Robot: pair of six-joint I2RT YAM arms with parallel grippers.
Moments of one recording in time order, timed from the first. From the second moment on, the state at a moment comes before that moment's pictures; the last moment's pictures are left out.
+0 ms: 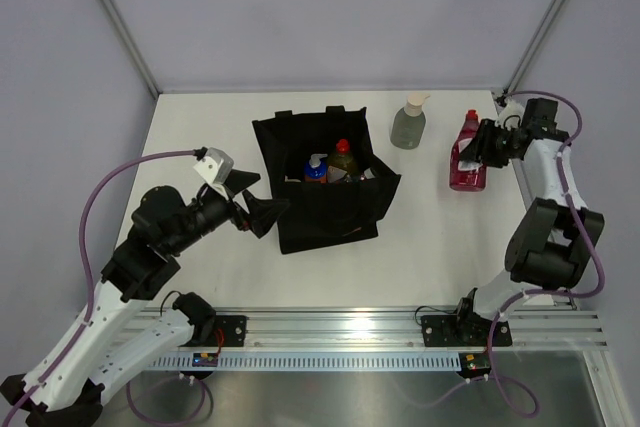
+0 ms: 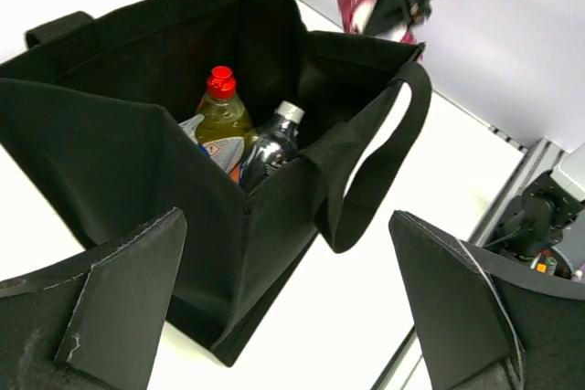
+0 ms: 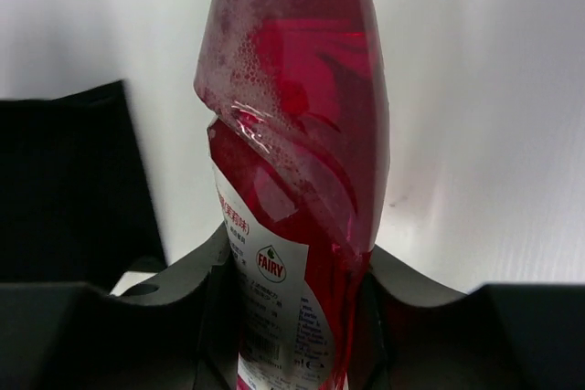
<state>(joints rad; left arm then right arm) -0.63 0.62 0.89 -0.35 0.21 -0.19 -0.31 1.65 1.33 -0.67 -0.53 -0.04</state>
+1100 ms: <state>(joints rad) -0.63 0.52 0.94 -0.53 0.07 -0.16 0.53 1.89 2.02 -0.82 -0.46 -0.28</state>
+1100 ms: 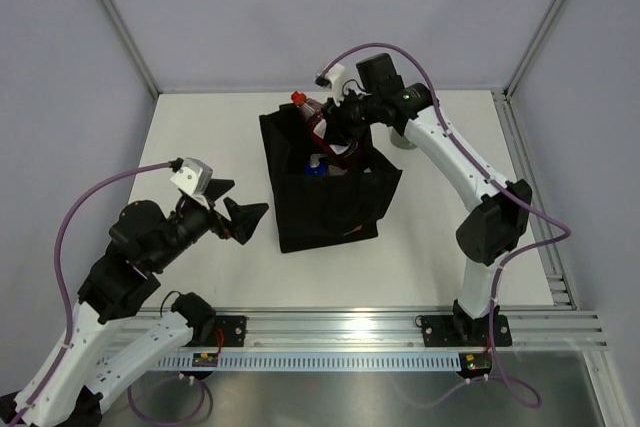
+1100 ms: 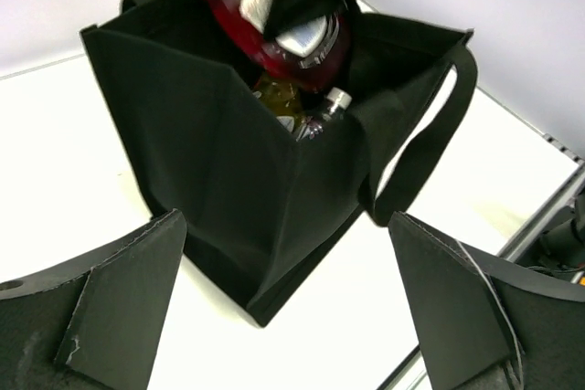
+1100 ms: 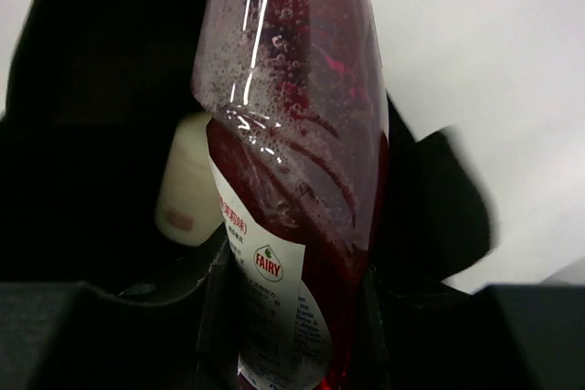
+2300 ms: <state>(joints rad) -0.63 0.44 0.90 -0.54 0.05 -0.14 0.47 1.63 2.06 -0.83 -0.46 -0.35</state>
